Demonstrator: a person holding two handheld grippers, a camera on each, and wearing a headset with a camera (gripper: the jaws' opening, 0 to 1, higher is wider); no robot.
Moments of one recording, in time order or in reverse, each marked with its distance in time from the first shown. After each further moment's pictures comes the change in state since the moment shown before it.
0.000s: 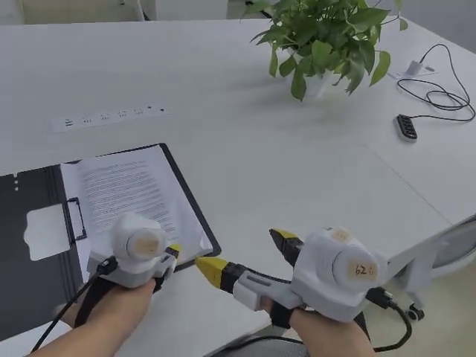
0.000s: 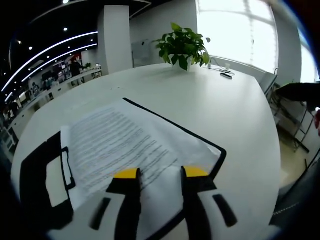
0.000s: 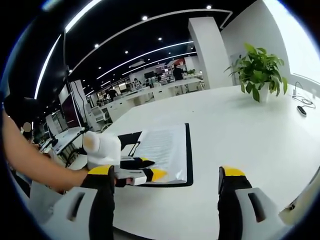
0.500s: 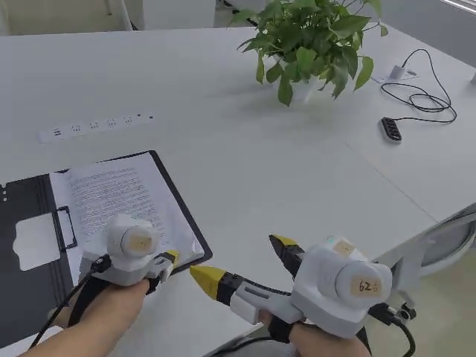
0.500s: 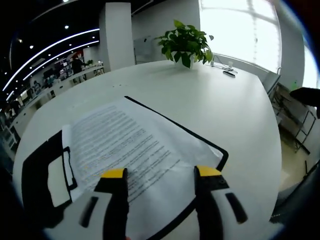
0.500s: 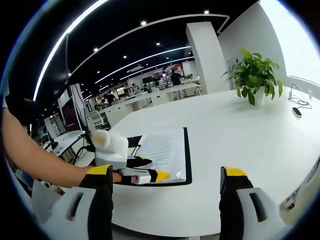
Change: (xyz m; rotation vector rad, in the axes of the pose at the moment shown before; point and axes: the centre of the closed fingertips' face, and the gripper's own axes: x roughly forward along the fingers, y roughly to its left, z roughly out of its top) left arm 0.001 0.001 0.002 -0.014 0.034 0.017; right arm -0.022 0.005 0.002 0.002 -0.045 -0.024
